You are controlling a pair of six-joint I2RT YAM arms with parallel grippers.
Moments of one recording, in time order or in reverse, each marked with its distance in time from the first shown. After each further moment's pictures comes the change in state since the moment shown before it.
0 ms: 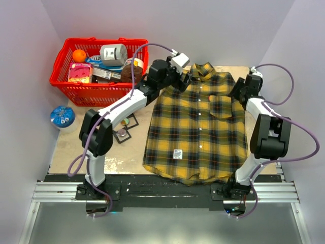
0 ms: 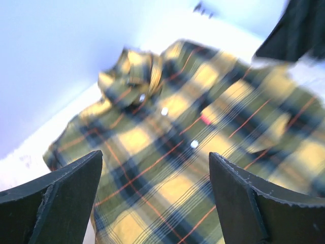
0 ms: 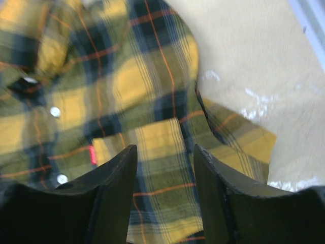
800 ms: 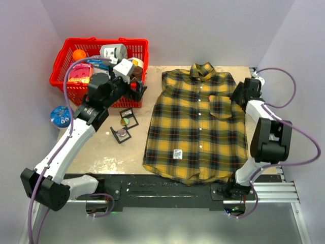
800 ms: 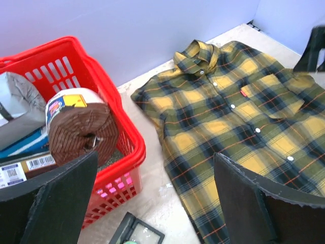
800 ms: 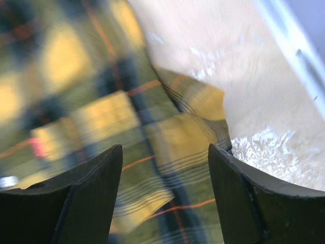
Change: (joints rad) left arm 0.228 -0.772 -0.483 -0.224 -0.004 -0.018; right arm 0.011 0.000 -0.063 -0.122 0.188 0.021
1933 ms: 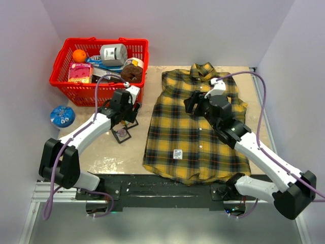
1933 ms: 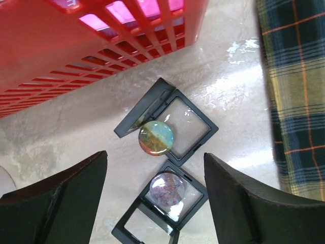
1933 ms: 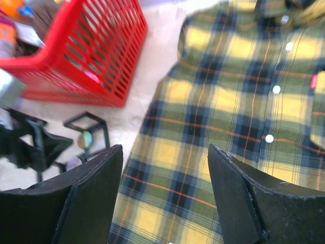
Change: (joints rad) left arm 0.011 0.206 -0.240 -0.202 -0.375 0.004; right arm 0.763 -0.647 -0.192 -0.017 0.051 0.131
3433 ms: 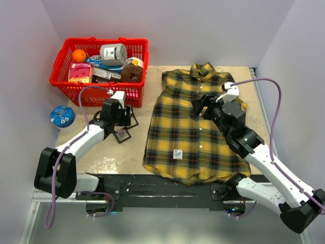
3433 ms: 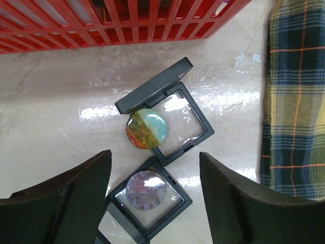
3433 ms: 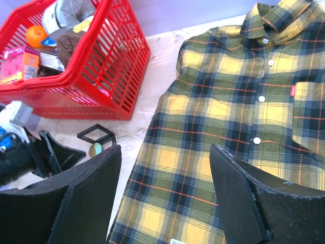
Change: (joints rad) left arm 0.107 -0.097 -0.230 0.217 0.097 -0.248; right arm 0.000 -0.201 -0.032 -0.058 0.051 0.010
